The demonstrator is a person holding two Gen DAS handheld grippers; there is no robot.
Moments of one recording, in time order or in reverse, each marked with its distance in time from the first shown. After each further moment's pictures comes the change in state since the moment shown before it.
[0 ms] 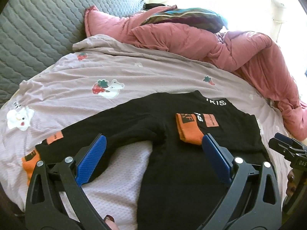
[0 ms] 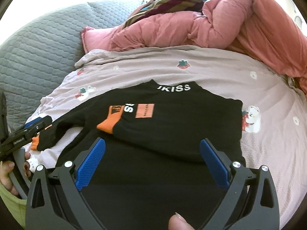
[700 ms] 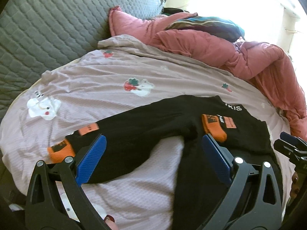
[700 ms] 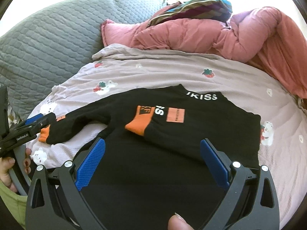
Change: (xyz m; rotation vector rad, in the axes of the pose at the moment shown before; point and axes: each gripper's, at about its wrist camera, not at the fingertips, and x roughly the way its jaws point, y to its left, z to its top) left arm -0.030 0.058 -0.012 -0.077 -0.024 0.085; right arm 0.004 0.067 0.005 -0.116 -0.001 0.040
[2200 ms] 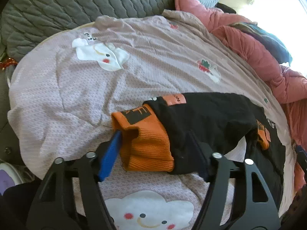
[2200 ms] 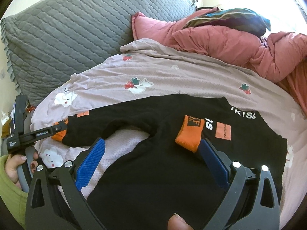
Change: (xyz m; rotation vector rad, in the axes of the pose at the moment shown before) left arm 0.022 0.134 -0.035 -0.316 0.163 0.119; right arm 0.040 0.088 0.018 -0.120 0.013 0.071
